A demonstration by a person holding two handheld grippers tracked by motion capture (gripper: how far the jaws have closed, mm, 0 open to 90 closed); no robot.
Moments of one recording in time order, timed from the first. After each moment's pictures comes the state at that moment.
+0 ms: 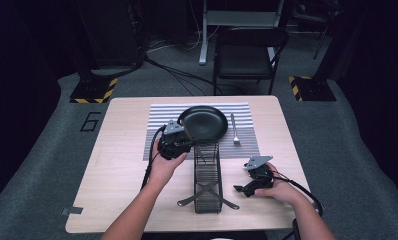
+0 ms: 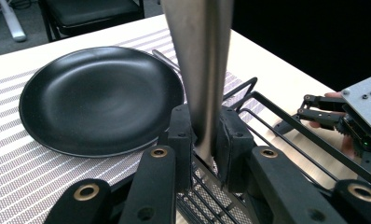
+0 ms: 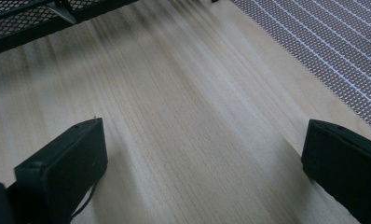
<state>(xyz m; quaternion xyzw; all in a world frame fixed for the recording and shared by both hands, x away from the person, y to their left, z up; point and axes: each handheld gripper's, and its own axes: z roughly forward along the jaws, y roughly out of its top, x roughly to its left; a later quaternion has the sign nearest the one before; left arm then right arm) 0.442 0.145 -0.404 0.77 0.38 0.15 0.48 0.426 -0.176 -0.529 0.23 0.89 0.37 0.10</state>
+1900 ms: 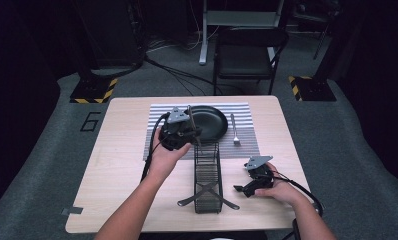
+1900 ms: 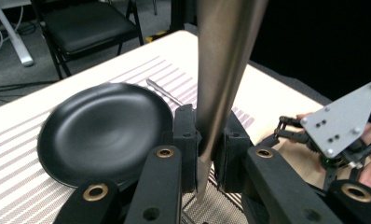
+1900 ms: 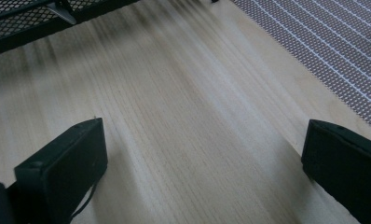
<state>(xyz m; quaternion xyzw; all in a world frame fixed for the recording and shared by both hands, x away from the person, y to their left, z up) 0.430 0.135 -0.335 0.79 0.35 0.17 0.48 0.426 -0.176 -0.529 0.23 0.89 0.37 0.10</state>
